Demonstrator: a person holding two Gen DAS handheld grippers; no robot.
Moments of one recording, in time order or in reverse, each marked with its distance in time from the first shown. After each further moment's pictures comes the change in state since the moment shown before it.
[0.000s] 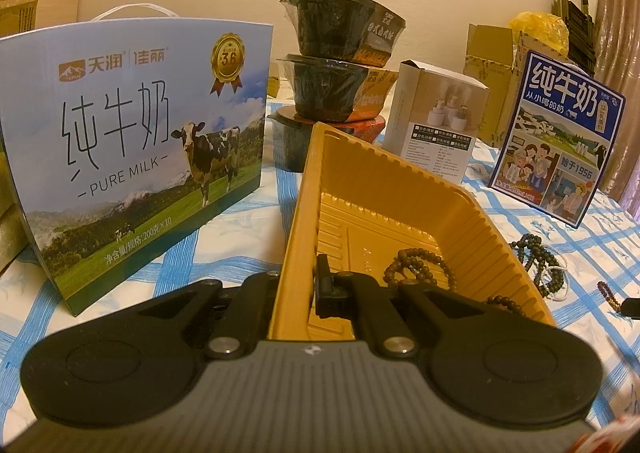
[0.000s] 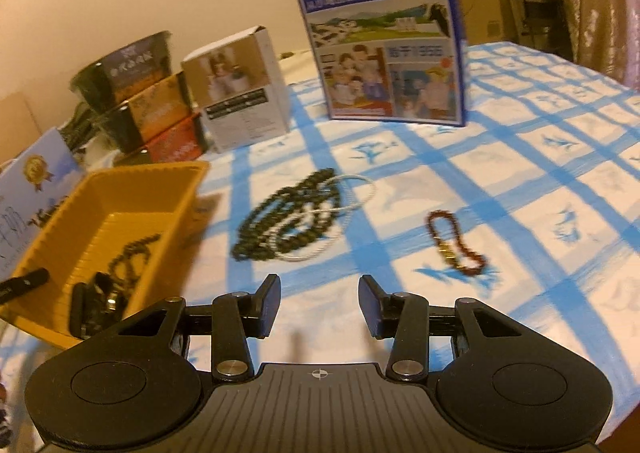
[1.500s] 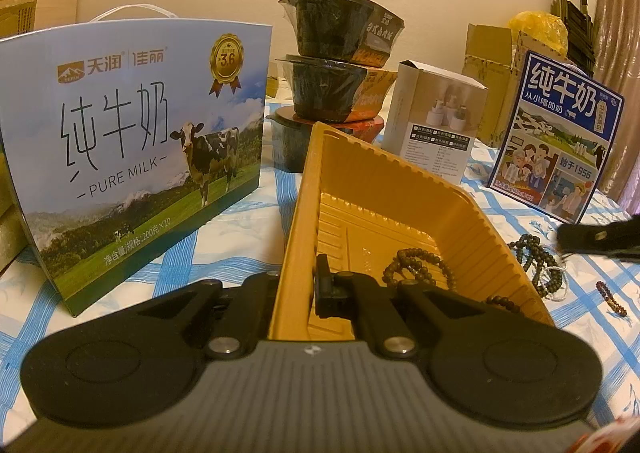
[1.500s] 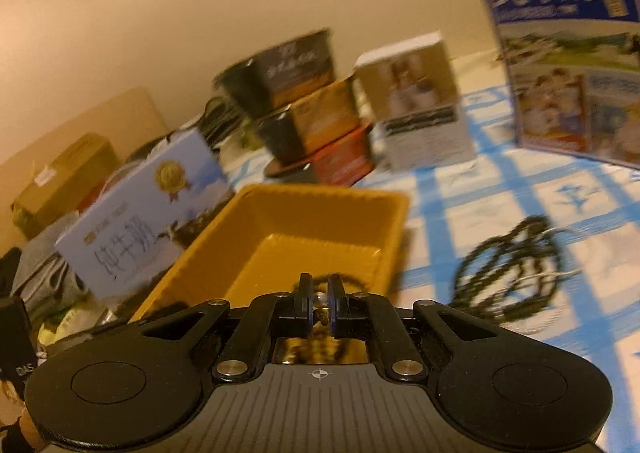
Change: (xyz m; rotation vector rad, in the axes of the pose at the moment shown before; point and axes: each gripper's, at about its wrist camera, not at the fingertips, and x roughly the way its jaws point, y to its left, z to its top) left arm 0.001 0.000 -0.001 0.003 -0.003 -0.002; right arm 0.048 0.106 0.036 -0.102 0.014 0.418
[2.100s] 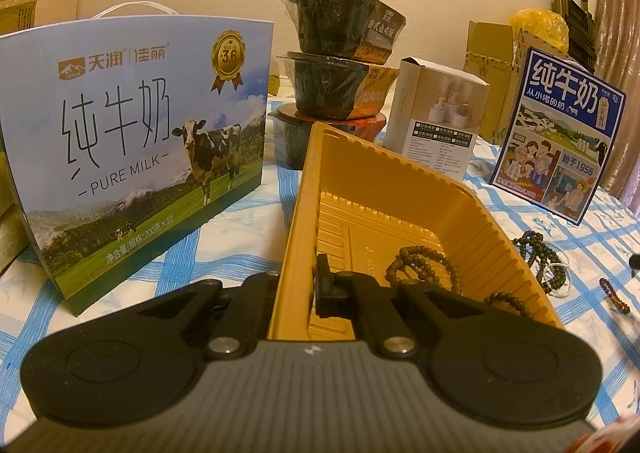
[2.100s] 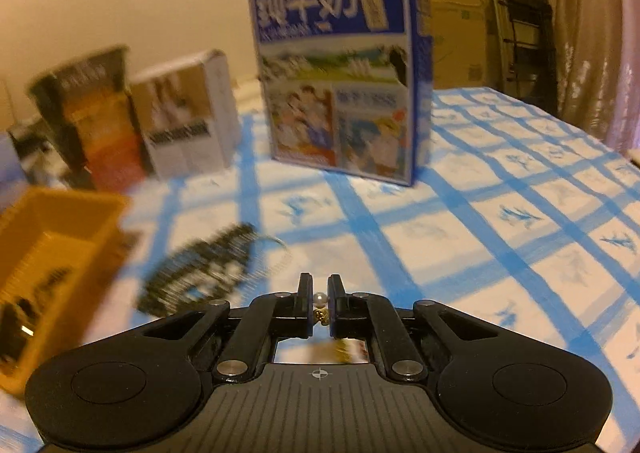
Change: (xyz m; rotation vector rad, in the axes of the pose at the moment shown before) left arm 0.002 0.003 -0.001 0.001 0.003 0.002; right arm -0.089 -0.134 -0.001 -0.022 -0.064 -0.479
